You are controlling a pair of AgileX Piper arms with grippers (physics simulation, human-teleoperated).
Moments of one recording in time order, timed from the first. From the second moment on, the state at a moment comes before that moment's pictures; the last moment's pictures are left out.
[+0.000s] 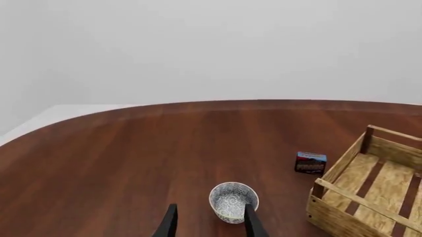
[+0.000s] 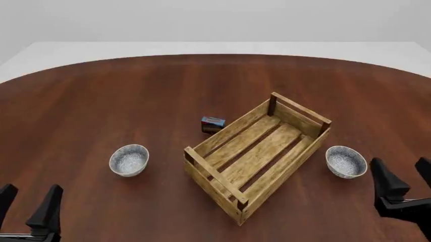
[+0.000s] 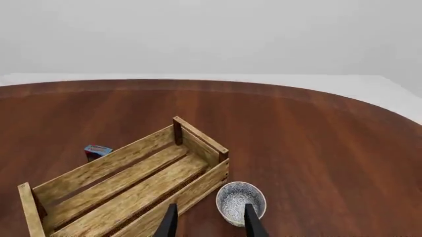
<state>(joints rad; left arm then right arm) -0.02 0.00 -0.01 0.00 0.00 0.00 0.31 -0.24 0.07 -0.01</state>
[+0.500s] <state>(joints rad) -0.02 0.00 -0.01 0.00 0.00 -0.05 0.65 -0.55 0.24 -0.06</state>
